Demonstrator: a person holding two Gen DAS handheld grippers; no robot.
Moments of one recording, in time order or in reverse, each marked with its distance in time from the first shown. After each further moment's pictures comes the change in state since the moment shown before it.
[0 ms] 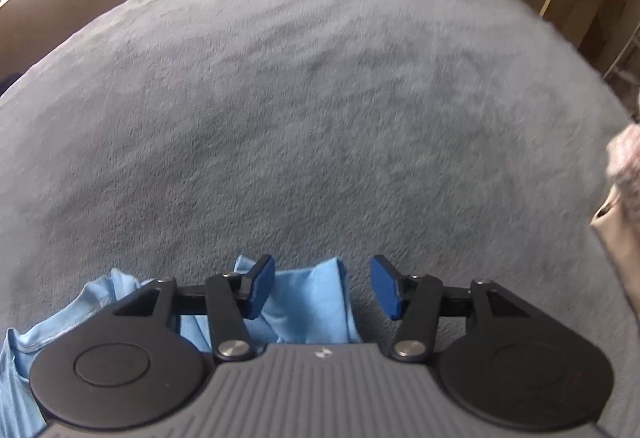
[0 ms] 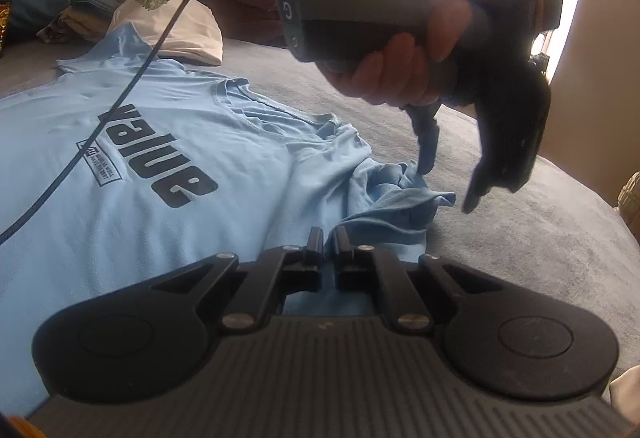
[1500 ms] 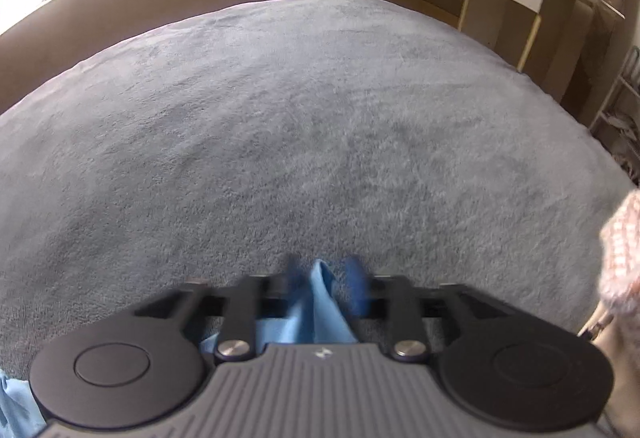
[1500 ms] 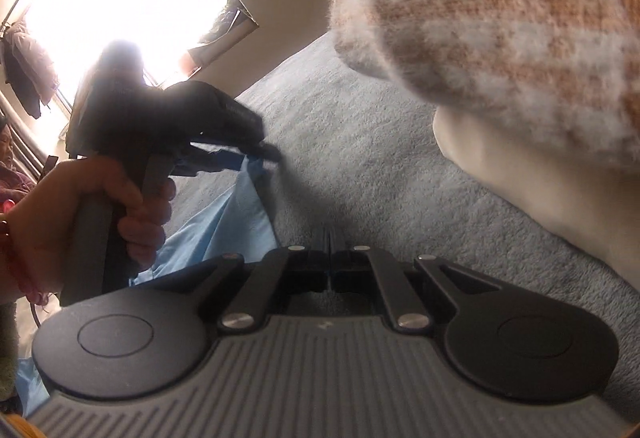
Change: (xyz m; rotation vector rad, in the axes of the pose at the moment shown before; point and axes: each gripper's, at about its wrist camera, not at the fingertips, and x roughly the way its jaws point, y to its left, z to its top) left arm 0.049 -0.085 0.047 -0.024 -0.256 -0.049; right arm -0.029 -0.176 -0.102 1.132 -0.086 -0.345
